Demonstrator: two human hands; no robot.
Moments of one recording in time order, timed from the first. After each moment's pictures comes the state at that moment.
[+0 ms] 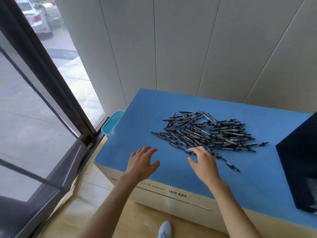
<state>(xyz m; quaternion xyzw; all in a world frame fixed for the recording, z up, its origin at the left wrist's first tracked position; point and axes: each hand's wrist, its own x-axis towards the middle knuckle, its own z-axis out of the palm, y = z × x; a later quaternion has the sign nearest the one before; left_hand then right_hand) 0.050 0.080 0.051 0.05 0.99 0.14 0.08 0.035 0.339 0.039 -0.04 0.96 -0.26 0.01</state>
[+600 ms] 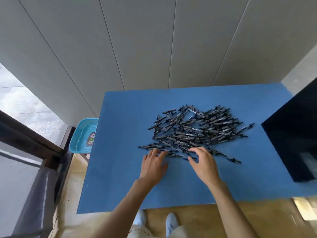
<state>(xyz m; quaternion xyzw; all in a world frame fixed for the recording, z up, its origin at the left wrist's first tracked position) -0.067 0.104 -0.013 0.22 0.96 0.17 0.10 -0.013 0.317 0.006 0.15 0.95 -0.29 -0.01</state>
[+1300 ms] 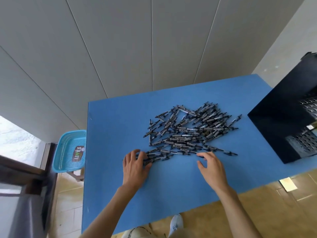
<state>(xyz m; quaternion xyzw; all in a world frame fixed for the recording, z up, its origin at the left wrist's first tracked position) -0.121 0.036 -0.040 0.21 0.95 0.21 0.01 0.010 0.310 0.001 0.27 0.92 -0.29 -0.04</state>
